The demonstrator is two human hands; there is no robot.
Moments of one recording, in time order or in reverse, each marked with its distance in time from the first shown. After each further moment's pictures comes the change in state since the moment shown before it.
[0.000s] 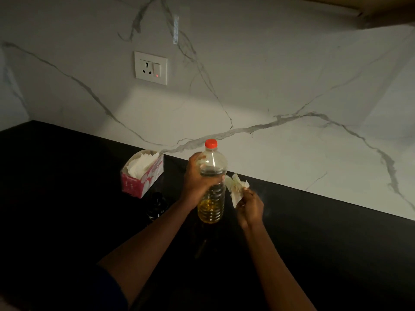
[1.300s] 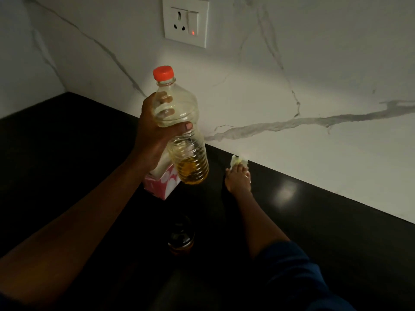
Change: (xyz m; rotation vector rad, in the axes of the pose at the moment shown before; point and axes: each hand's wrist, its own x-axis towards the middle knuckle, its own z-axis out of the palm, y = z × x) left_hand 0.130 -0.001 -0.154 0.022 0.235 0.252; right_hand 0.189 0.136 0.135 -1.789 -0.470 -0.296
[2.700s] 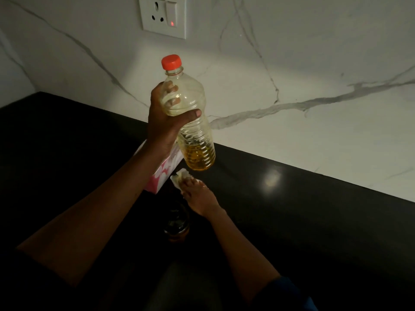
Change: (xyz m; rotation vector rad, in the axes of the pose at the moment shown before) left_hand -0.006 0.003 0.041 -0.045 -0.020 0.005; right_hand -0.089 -0.041 0.041 -0.058 -0.156 -0.476
